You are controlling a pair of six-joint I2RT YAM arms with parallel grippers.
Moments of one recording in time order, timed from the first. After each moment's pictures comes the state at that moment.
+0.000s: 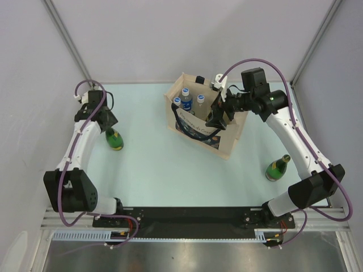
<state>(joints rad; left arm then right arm) 0.04 1.39 1.23 -0.75 -0.37 -0.54 0.40 1.49 1.65 -0.84 -0.76 -0.55</state>
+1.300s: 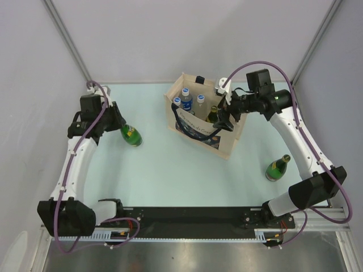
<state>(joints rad) 0.03 1.19 1.16 -0.66 0.12 -0.23 0.35 1.48 1.65 -0.93 -0.73 -0.71</state>
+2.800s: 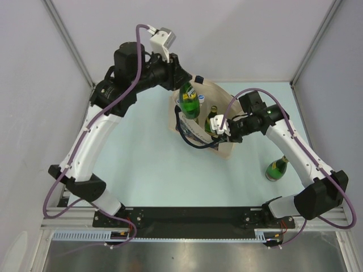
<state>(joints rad) -0.59 1.56 2.10 -0.72 0.27 -0.17 0.41 1.39 1.39 -1.08 -0.74 -1.26</state>
